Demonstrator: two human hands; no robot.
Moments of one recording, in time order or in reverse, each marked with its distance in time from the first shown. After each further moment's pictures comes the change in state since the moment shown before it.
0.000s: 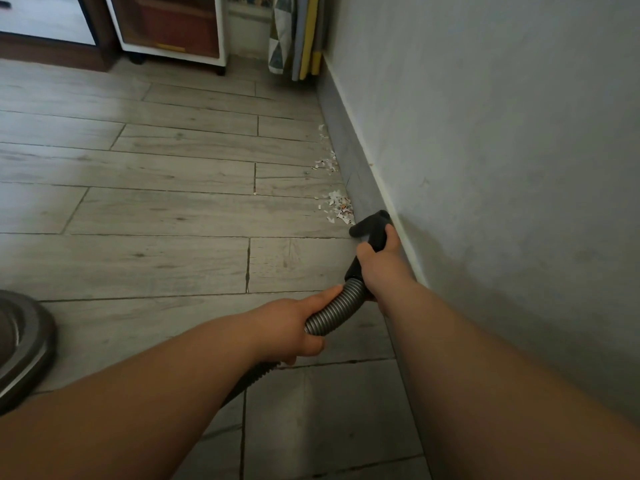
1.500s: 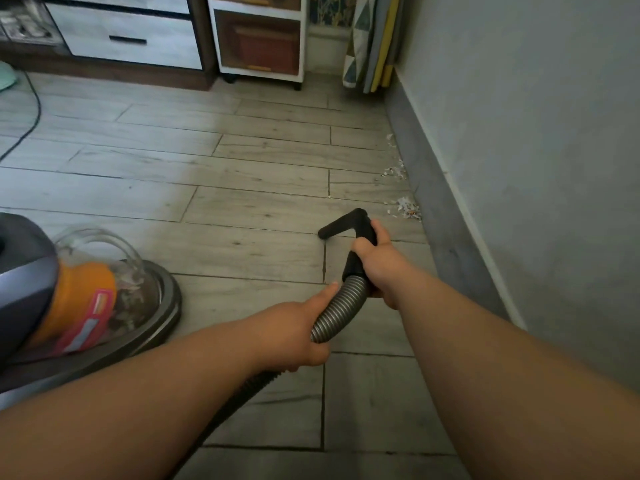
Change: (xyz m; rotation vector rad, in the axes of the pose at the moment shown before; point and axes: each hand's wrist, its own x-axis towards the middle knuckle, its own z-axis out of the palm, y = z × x) left_hand -0.122 -0.045 -0.015 0.014 0.108 -0.178; right_hand -0.060 -0.021 0.097 -0.014 -0.347 -0.070
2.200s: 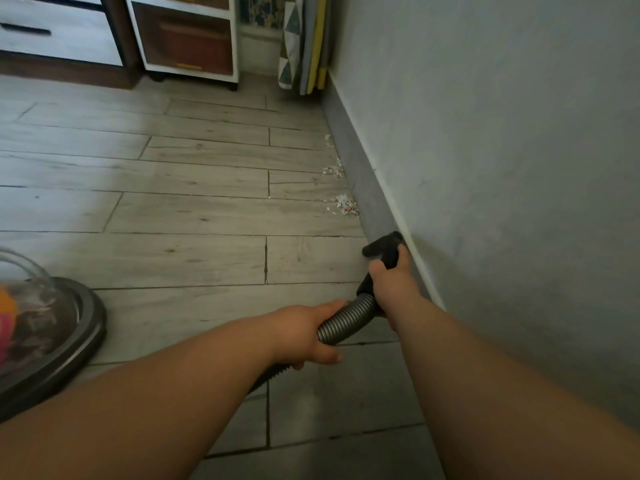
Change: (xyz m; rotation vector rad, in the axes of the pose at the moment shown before) left_hand 0.049 0.063 0.039 0.037 -0.139 0.183; right_hand -0.035 0.046 -0.092 0.118 0.409 0.128
